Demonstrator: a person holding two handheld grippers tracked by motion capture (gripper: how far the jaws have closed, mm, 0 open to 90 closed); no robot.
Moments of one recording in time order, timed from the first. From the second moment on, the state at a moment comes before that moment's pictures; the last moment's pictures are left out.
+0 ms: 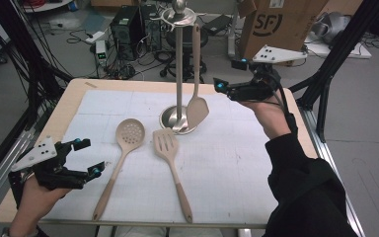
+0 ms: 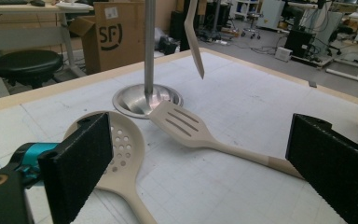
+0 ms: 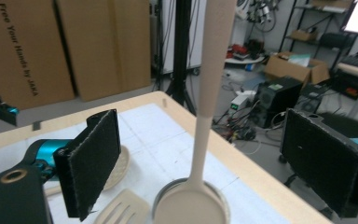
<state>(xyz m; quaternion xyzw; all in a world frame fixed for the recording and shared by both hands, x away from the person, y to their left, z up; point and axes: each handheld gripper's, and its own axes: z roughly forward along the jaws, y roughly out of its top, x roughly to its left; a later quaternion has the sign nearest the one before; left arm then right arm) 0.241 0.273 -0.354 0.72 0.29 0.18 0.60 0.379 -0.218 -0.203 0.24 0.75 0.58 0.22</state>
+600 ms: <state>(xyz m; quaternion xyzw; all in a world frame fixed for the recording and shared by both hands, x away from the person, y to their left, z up) 0.237 0.274 -0.358 0.72 0.30 0.18 0.60 0.388 -0.217 -0.180 0.22 0.76 0.57 0.21</state>
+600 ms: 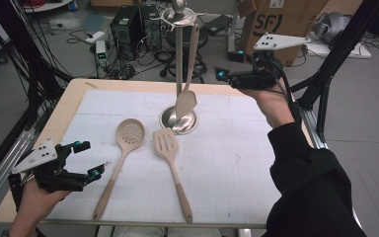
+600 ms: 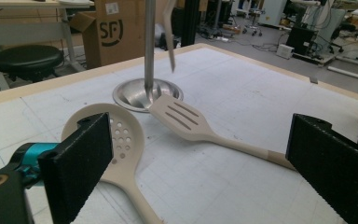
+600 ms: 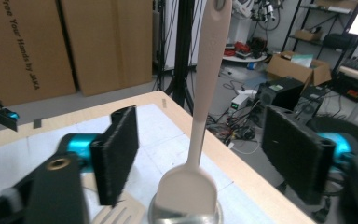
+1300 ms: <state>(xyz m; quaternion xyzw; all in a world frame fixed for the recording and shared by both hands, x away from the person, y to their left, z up) 0.235 0.282 -0.365 0.72 0.31 0.18 0.59 0.399 -0.208 -0.171 0.22 0.76 0.57 0.22</state>
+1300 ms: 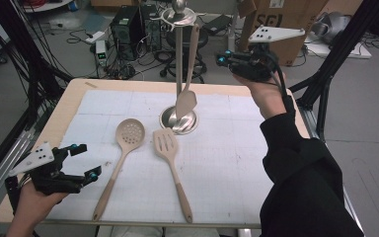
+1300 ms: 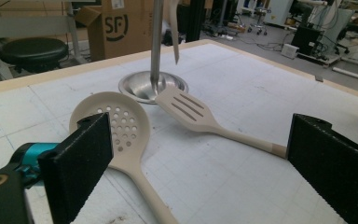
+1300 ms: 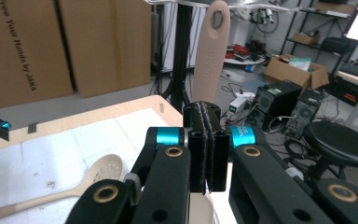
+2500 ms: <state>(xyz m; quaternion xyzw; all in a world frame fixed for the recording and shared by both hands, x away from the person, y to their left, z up) 0.239 0.293 -0.368 0.71 0.32 0.18 0.60 0.434 -0.202 -0.143 0.21 0.76 0.58 0.22</state>
